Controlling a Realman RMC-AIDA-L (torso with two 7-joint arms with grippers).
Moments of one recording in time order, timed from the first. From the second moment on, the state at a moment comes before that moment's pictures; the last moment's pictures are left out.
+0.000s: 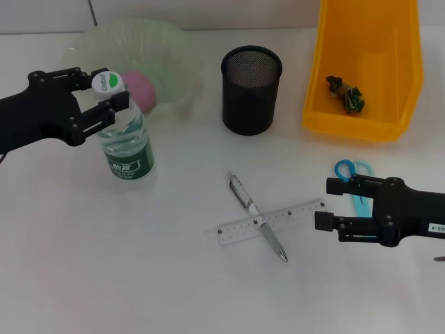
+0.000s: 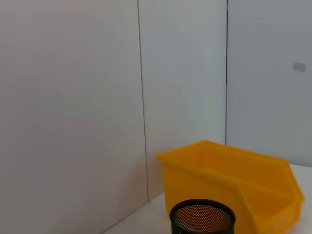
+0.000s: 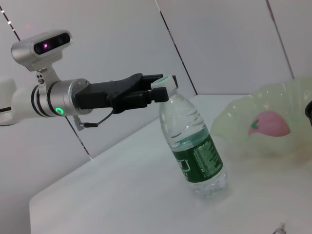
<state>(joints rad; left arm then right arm) -0.20 -2.07 1.04 1.08 1.59 1.35 -1.36 0.21 2.07 -1.06 -0.86 -1.70 -1.60 1.54</state>
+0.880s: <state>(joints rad) -0.18 -2.07 1.04 1.10 1.45 1.47 -1.33 0.21 2.07 -1.05 -0.87 -1.70 -1.61 1.56</state>
